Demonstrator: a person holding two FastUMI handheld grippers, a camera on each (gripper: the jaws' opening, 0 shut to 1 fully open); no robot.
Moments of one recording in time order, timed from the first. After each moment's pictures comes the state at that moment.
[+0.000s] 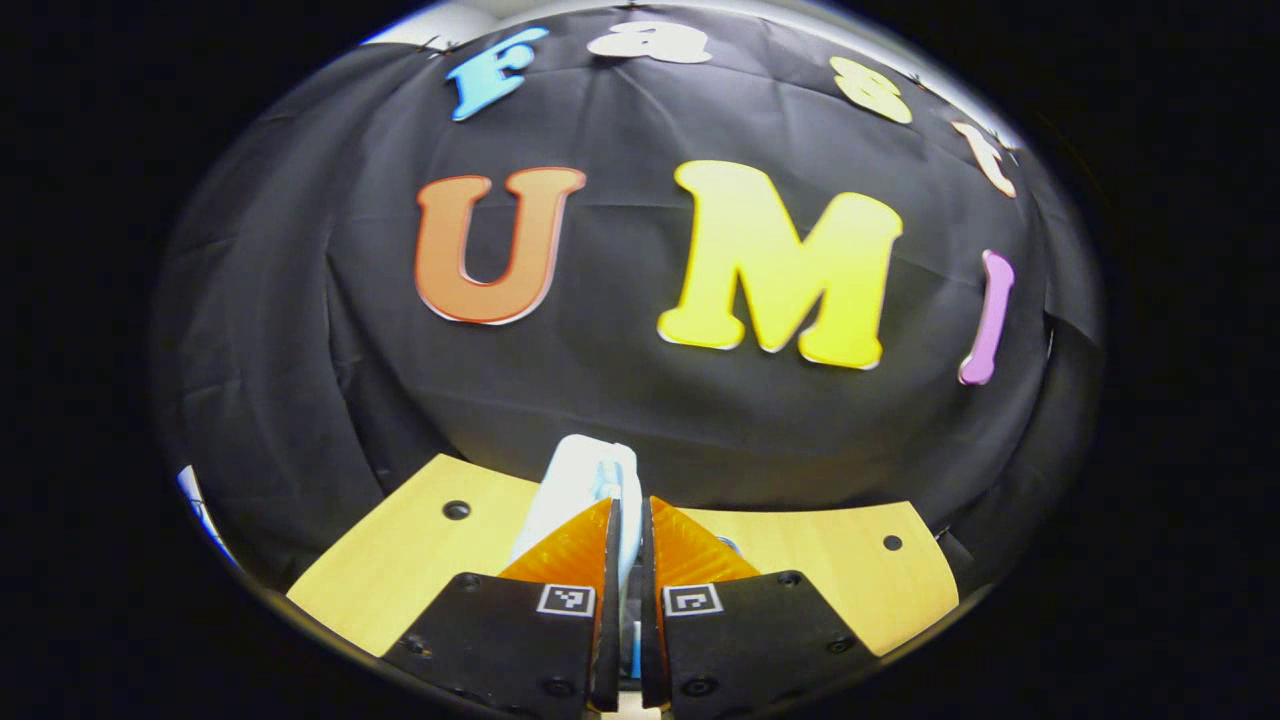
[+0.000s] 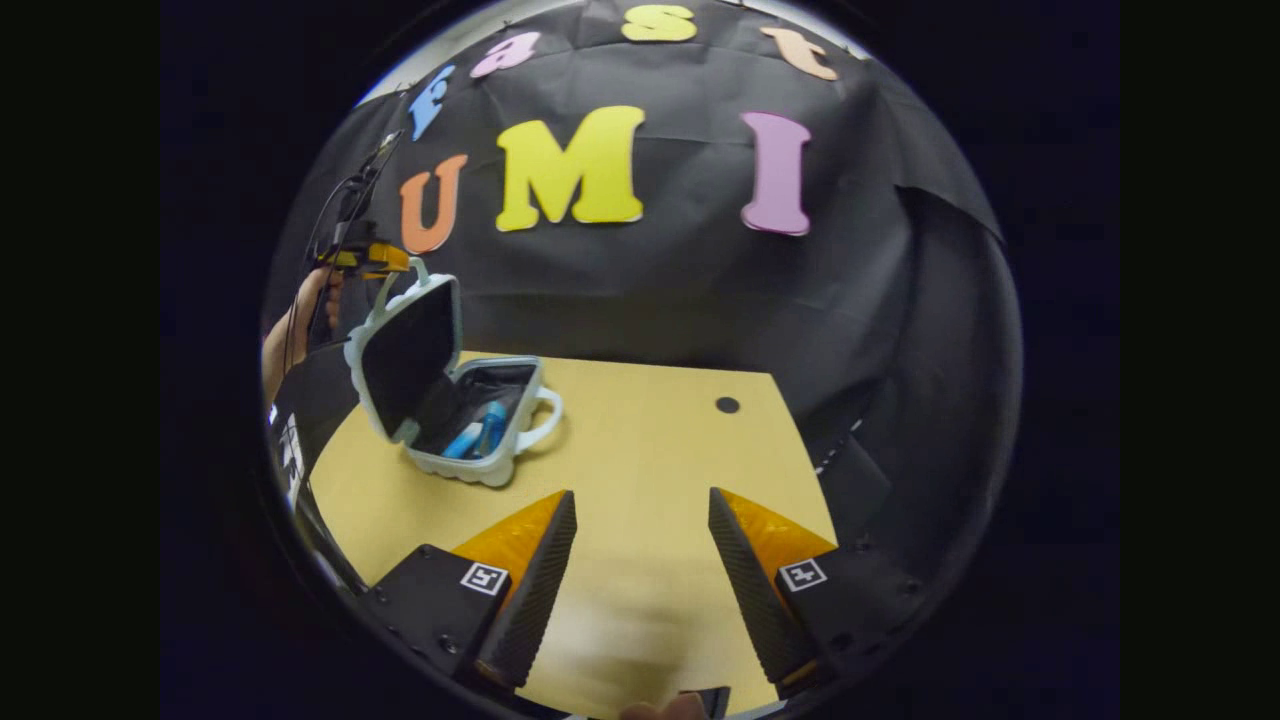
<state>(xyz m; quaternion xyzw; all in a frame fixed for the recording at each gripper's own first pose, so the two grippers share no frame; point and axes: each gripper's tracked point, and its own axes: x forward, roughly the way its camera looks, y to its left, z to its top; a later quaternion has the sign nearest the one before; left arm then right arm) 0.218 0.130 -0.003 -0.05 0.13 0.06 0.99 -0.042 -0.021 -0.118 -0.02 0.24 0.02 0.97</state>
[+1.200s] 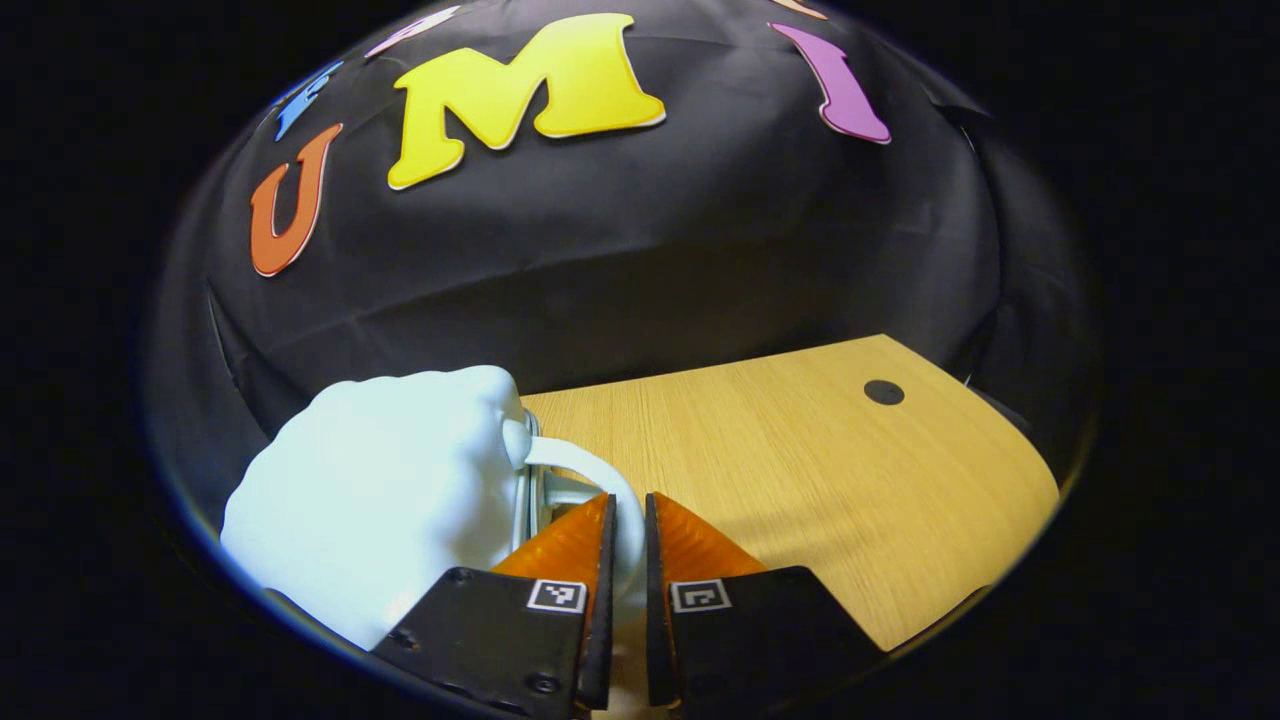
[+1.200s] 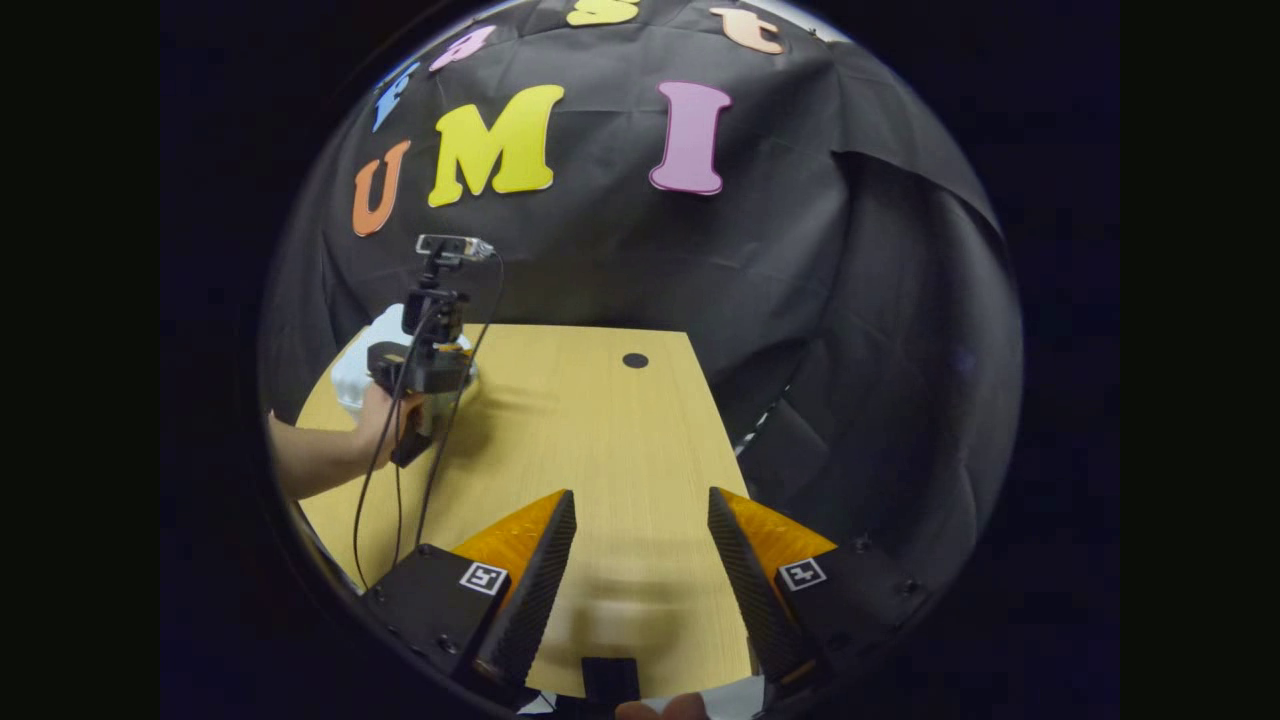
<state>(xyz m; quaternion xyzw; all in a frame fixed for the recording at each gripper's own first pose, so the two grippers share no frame) 0.280 -0.067 -0.246 0.10 0.22 0.00 0.97 -0.077 -0.113 -0.147 -0.04 0.27 -0.06 0.96</state>
